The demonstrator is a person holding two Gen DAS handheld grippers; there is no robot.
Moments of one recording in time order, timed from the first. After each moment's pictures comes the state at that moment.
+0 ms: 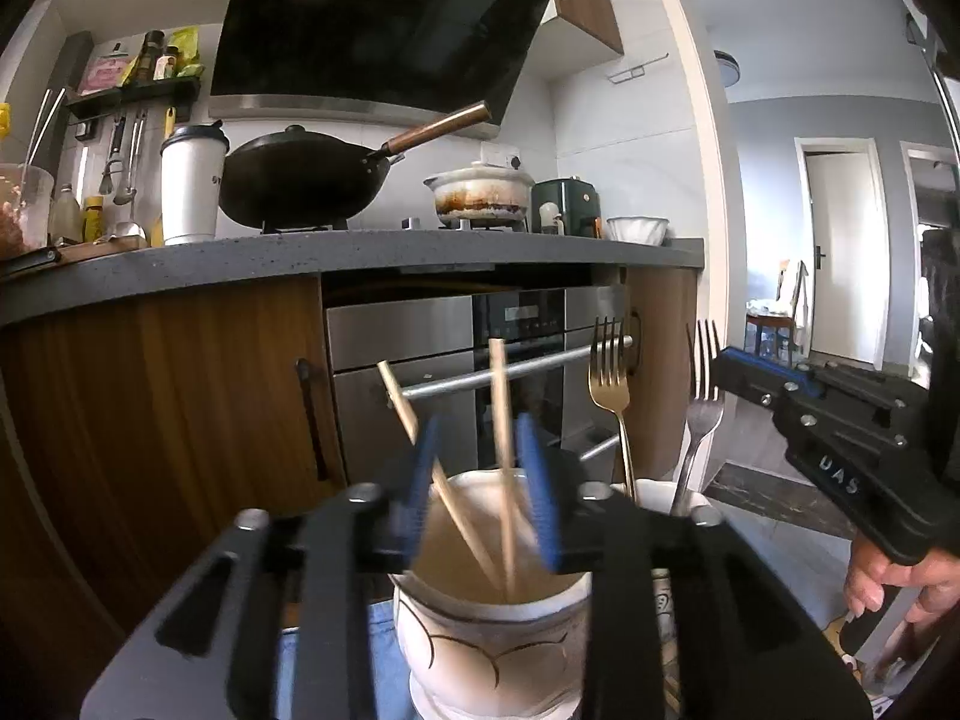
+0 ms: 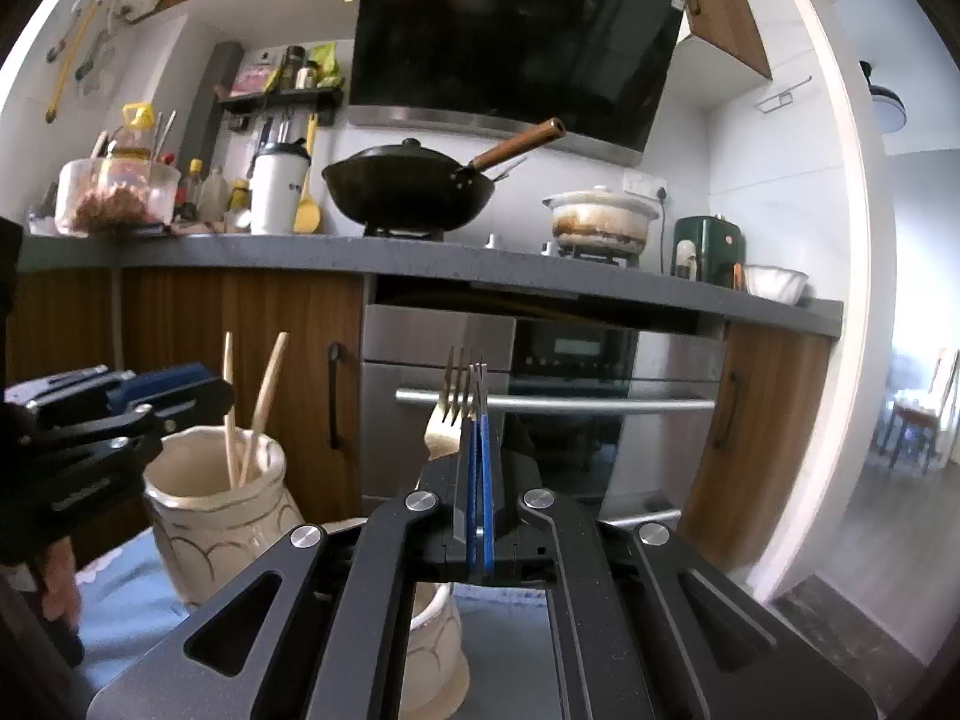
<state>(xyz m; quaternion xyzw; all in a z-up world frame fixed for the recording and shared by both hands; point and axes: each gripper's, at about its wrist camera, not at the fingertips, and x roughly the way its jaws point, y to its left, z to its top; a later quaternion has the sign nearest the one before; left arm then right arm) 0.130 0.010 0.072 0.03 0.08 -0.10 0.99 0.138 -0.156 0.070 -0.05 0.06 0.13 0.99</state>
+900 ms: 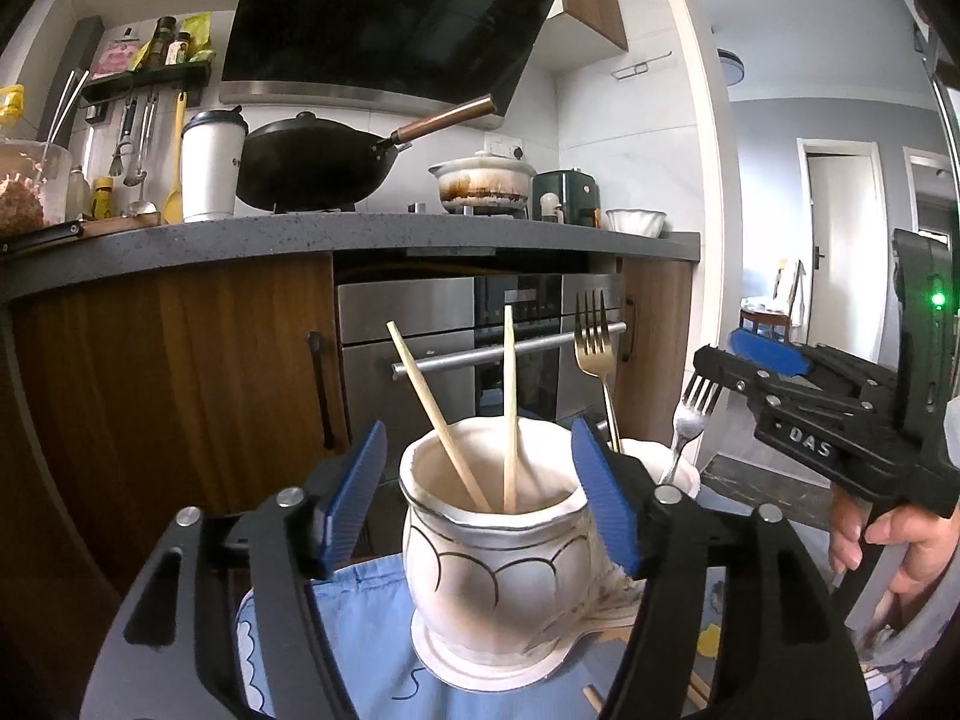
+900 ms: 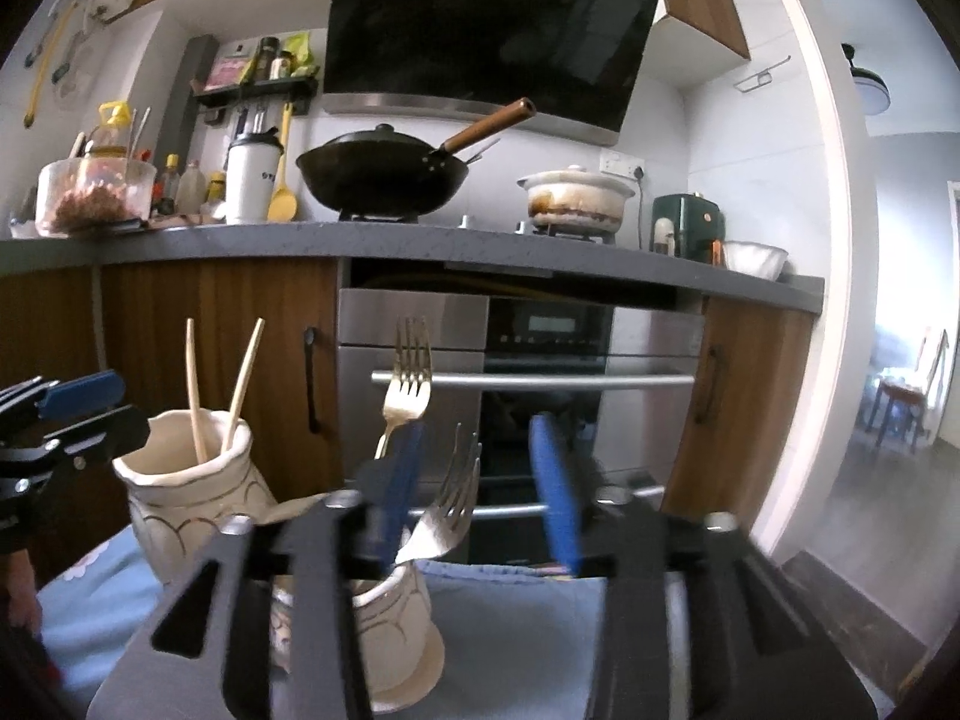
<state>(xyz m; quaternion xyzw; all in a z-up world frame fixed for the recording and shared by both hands) 0.101 0.023 0.066 0.02 0.10 -0.10 0.99 0.130 -0.172 0.068 -0.03 0.07 0.11 0.99</state>
